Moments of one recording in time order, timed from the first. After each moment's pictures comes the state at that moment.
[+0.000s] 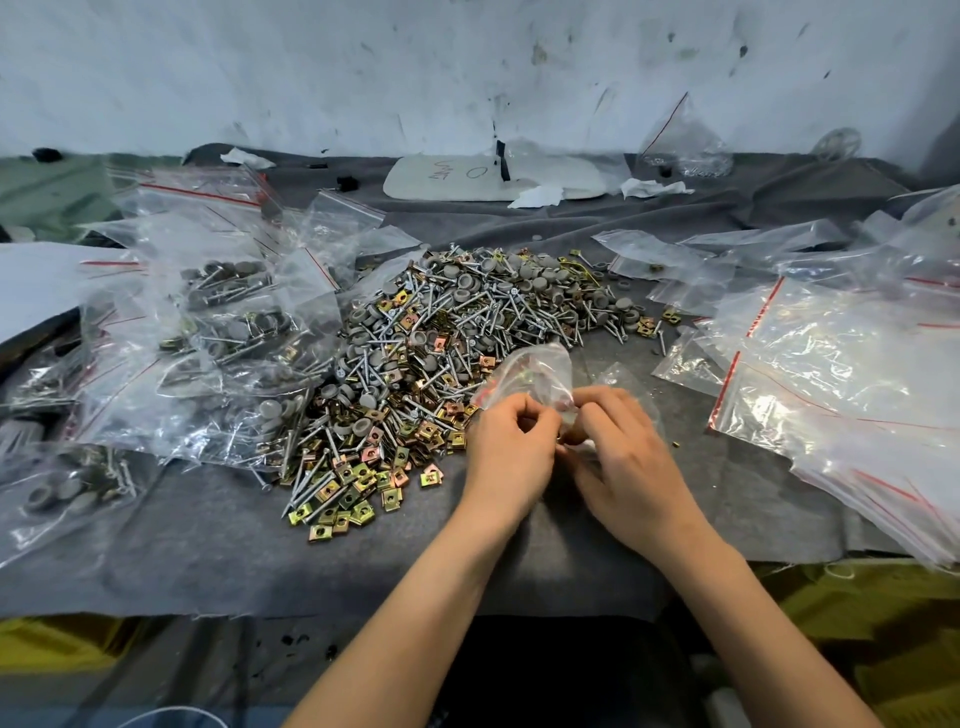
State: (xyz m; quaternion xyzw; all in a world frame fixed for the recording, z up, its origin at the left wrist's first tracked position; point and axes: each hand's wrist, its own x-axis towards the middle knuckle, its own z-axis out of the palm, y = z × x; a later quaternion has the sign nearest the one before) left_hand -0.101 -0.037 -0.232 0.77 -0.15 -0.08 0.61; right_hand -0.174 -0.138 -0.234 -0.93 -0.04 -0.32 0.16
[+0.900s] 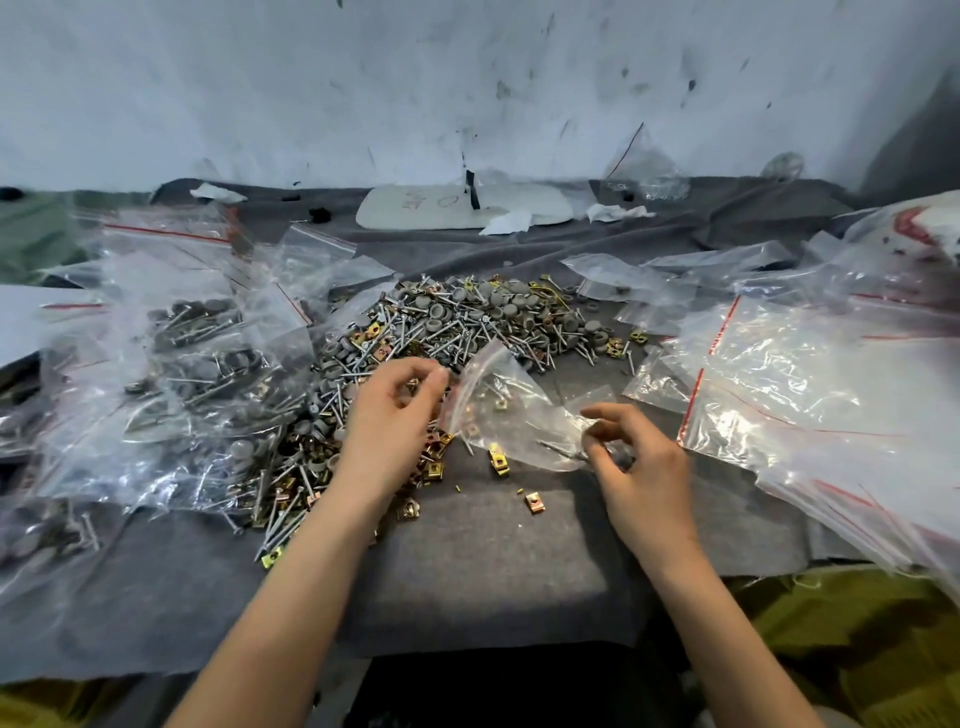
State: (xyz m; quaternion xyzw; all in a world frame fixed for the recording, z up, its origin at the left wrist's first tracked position) left_hand -0.052 0.016 -0.192 0.79 -0.22 -0.02 0.57; right_hand -0.181 -0.151 -0.240 -0.83 0.18 -0.36 0.37
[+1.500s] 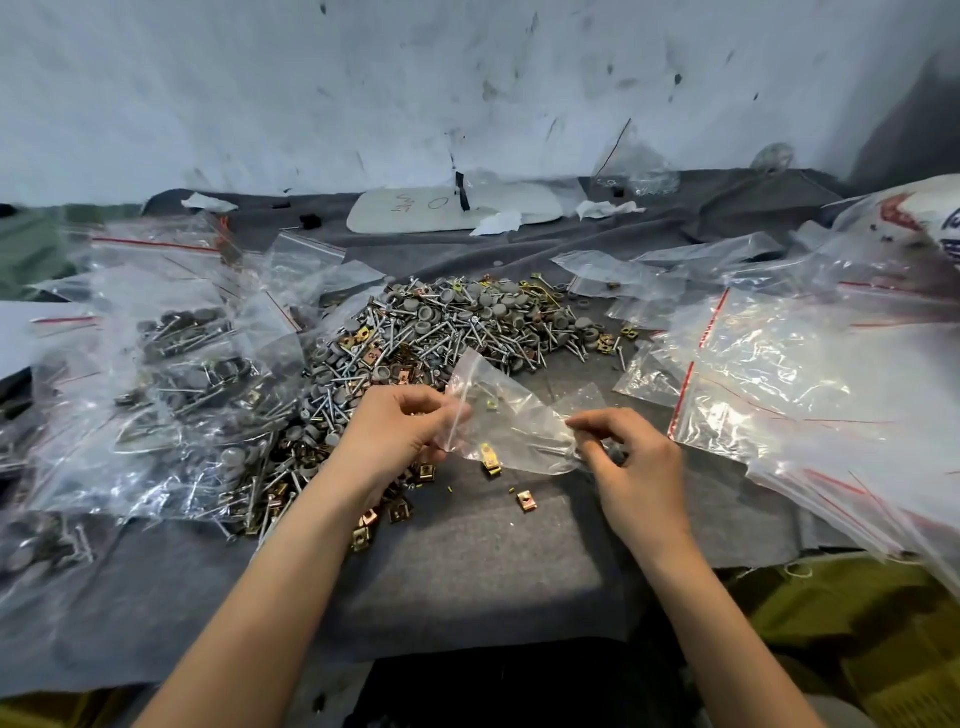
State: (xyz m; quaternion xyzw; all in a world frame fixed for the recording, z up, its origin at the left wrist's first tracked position) left_hand -0.053 0.013 -0.184 0.76 -0.18 -0.21 0.59; right_hand -0.180 -0.156 -0.242 -0.82 0.18 -0.37 0.39
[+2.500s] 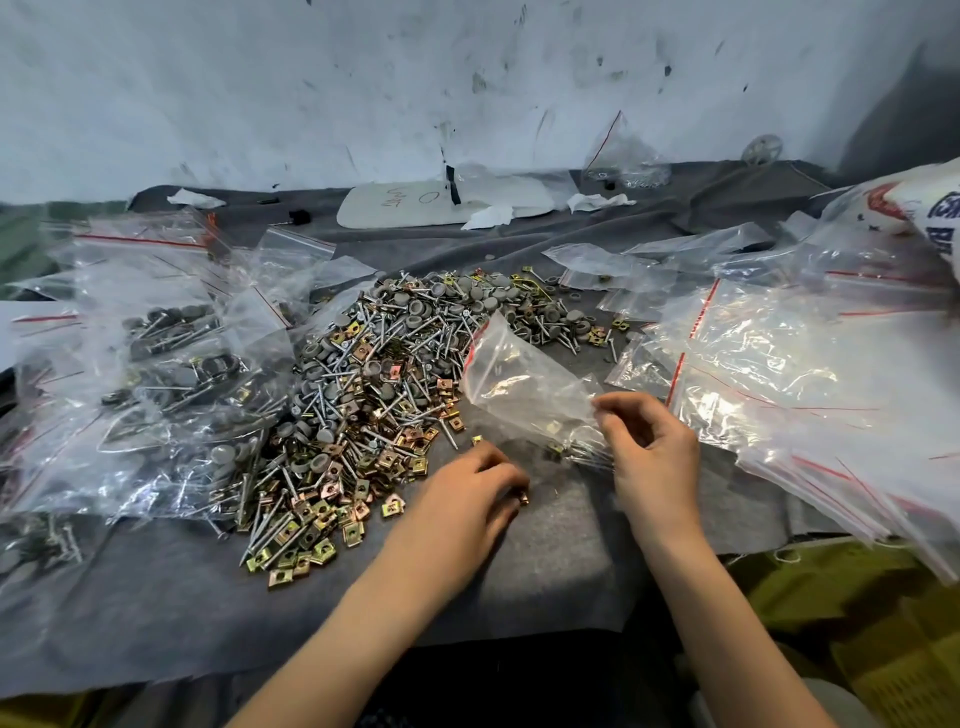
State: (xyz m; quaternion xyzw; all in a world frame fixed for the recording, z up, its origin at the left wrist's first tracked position) left_hand -0.107 0.006 -0.229 0.82 -0.51 0.01 0.26; right_hand -0.179 -0.163 -0.246 -0.69 0.24 -0.43 0.54
